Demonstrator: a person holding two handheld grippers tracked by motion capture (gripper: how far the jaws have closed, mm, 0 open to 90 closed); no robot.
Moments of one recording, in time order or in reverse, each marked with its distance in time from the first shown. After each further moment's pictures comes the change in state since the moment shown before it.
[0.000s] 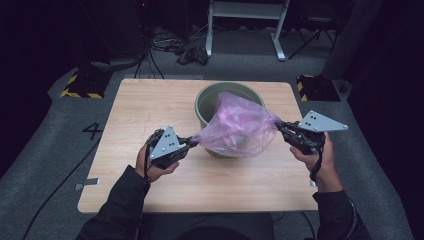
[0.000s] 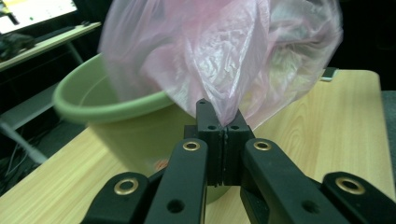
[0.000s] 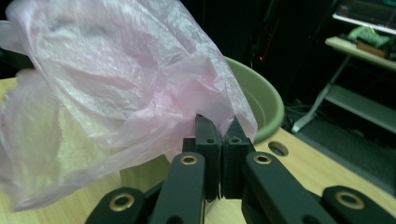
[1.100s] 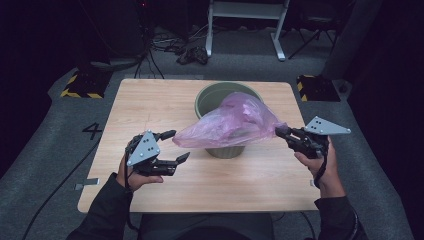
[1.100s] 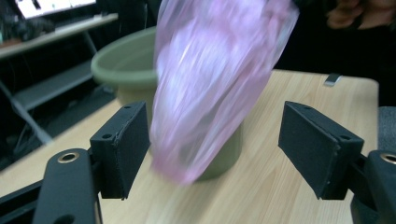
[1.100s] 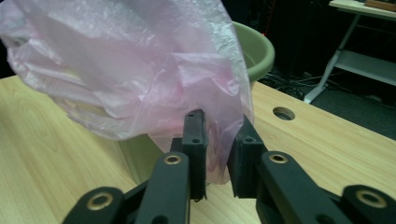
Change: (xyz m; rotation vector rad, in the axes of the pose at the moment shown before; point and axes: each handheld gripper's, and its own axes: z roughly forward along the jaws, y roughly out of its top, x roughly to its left) left arm -0.002 0.003 -0.038 -0.038 0.036 -0.062; right arm -0.014 -0.035 -0.002 0.044 0.019 0.106
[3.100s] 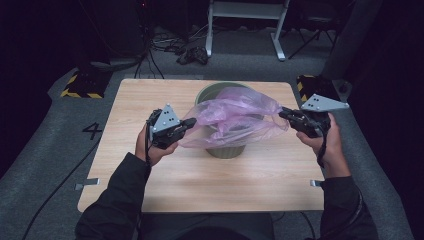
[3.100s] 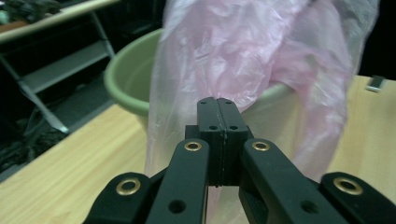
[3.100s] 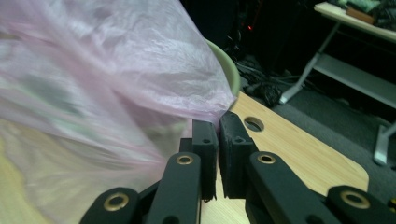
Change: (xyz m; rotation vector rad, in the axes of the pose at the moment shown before) left arm 0.042 0.016 0.056 0.103 0.059 -0.048; right arm -0.023 0.051 0.013 0.087 -0.074 -0.087
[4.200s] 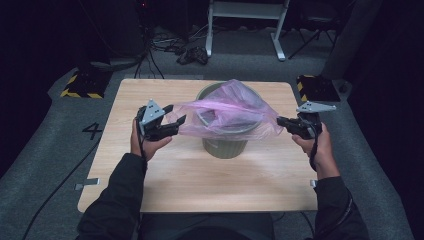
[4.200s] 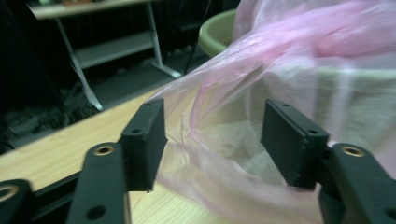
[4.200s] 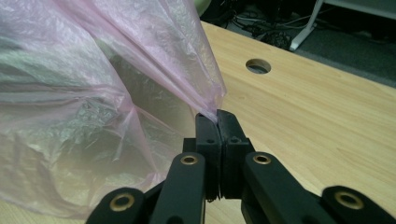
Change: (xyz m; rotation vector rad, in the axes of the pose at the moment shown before) left arm 0.031 -0.042 0.001 -0.055 0.167 -0.131; right arm -0.020 -0.049 0.036 0.130 0.015 0.196
